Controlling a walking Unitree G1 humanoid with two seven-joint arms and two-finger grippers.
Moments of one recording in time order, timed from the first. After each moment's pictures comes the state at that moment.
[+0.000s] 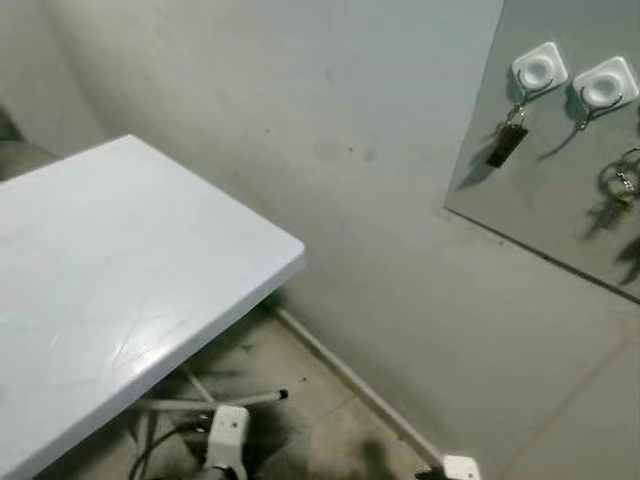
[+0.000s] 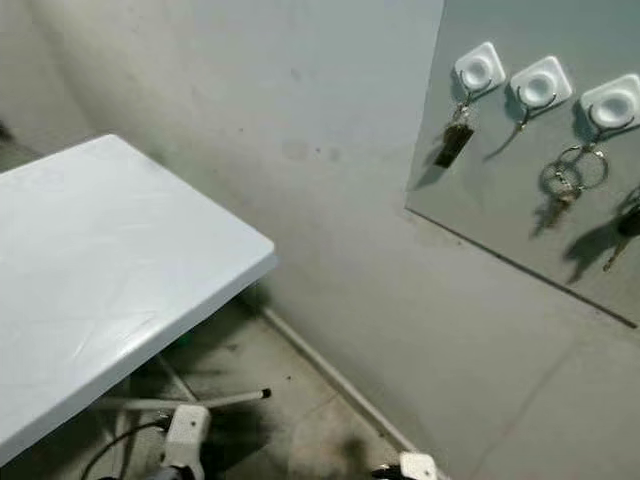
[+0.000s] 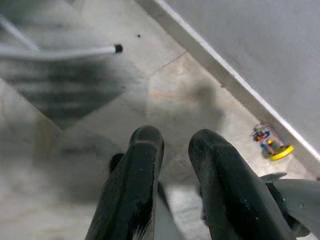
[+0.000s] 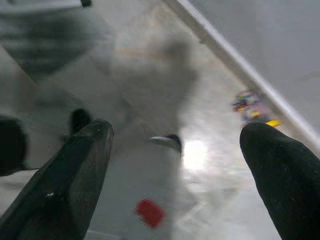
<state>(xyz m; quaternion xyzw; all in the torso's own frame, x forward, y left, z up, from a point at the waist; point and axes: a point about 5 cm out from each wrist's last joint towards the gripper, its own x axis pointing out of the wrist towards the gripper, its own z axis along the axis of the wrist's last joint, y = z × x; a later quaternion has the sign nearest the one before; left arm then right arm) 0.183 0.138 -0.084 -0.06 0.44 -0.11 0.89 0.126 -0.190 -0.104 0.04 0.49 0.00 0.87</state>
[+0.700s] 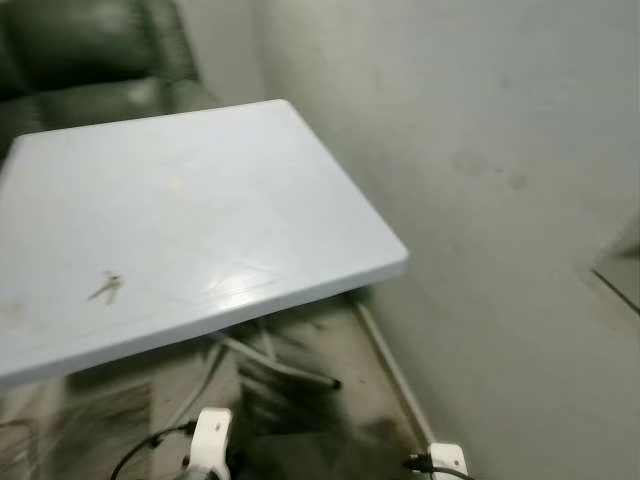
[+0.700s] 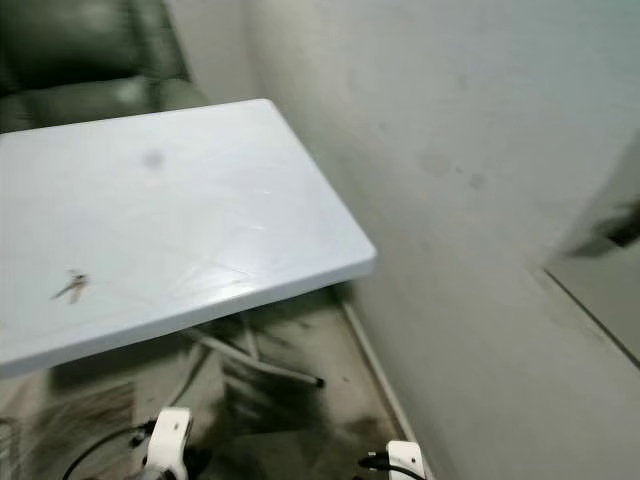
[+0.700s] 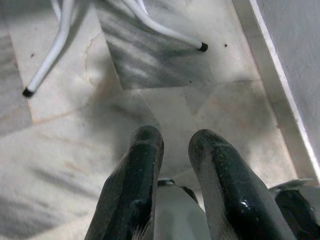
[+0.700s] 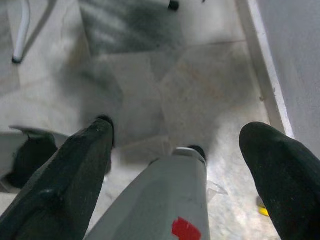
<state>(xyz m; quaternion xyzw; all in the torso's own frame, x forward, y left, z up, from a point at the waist) 0.186 0.150 -0.084 -0.05 0.45 -0.09 0.89 0.137 -0.176 -0.101 0.05 0.48 0.02 0.88</state>
